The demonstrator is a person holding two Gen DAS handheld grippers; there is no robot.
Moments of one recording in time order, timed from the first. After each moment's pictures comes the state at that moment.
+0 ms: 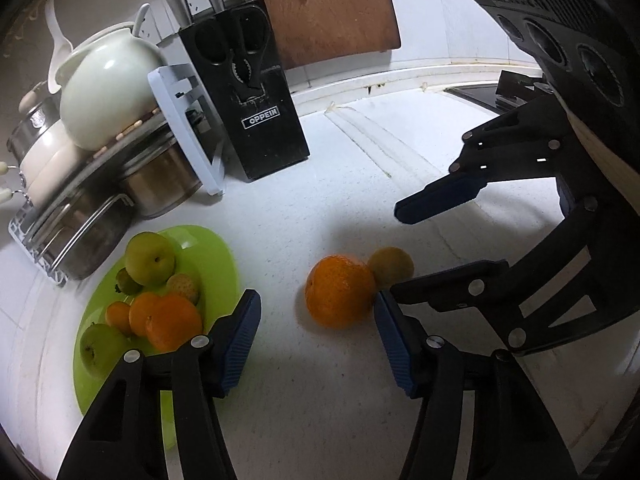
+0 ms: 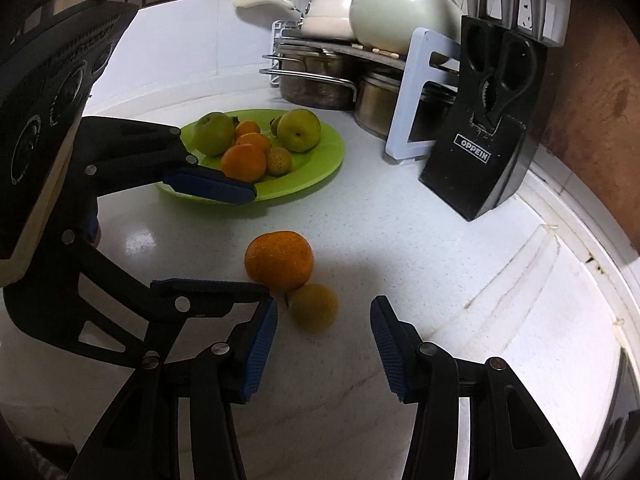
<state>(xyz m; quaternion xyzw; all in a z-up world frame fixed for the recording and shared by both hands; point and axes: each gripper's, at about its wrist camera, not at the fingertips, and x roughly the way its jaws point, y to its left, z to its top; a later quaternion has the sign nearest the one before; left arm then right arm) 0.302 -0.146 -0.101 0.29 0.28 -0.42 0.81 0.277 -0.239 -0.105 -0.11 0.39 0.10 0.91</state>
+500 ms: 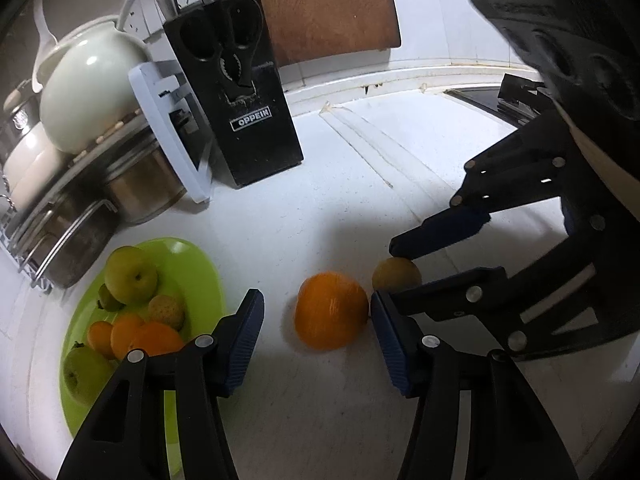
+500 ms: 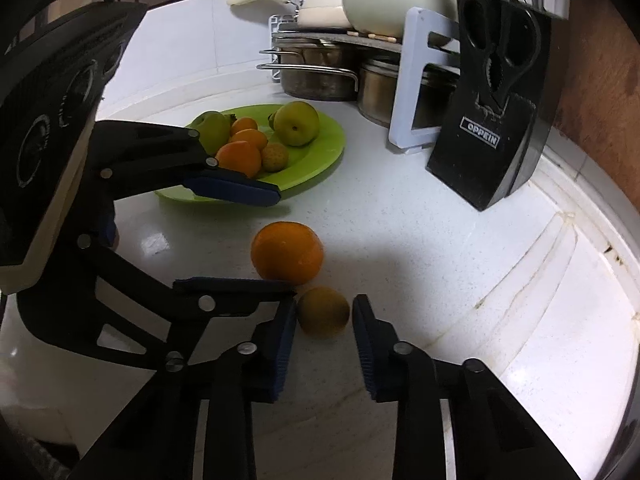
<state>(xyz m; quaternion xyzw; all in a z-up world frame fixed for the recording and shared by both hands) 0.319 -0.166 -0.106 0.28 0.29 -0.43 0.80 0.288 -0.252 -0.112 -0.07 0.41 0.12 0.90</state>
